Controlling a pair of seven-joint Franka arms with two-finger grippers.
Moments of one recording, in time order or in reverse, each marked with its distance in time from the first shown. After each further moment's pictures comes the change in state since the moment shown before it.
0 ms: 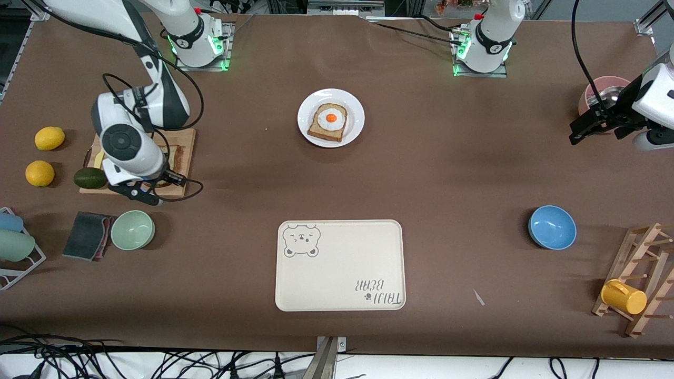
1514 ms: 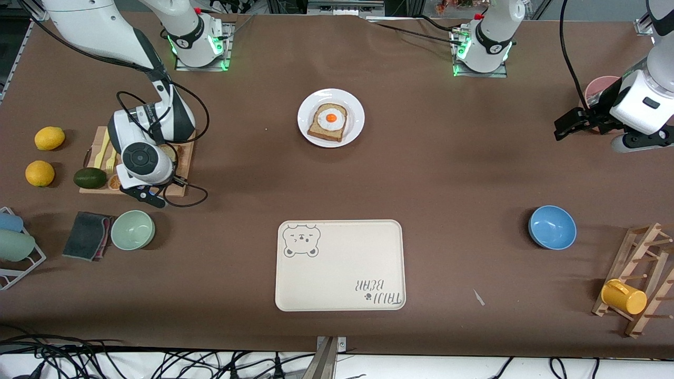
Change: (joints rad) left arm -0.009 0.014 -0.027 -0.002 -0.001 -0.067 -0.059; right arm -0.003 0.097 -0.041 -0.033 -0.043 0.036 0.063
